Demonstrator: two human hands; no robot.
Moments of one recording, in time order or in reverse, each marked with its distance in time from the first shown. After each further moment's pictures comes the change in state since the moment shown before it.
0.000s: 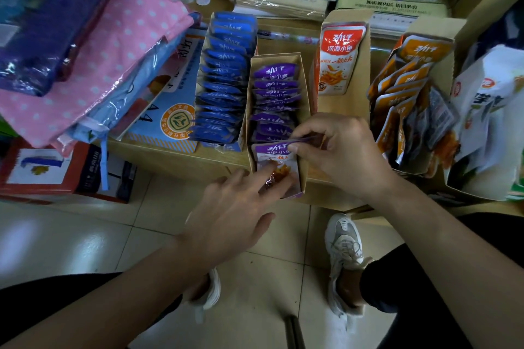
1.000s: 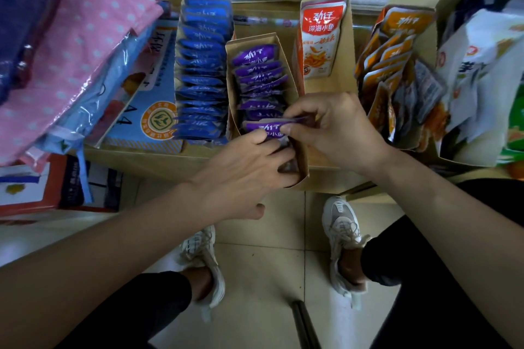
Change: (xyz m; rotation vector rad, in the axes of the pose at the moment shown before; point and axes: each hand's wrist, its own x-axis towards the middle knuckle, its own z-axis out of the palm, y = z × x) left_hand 0.064 -0.020 -0.024 0.268 -0.187 0.549; right_hand 0.008 0.006 0.000 -0.097 0.041 0.017
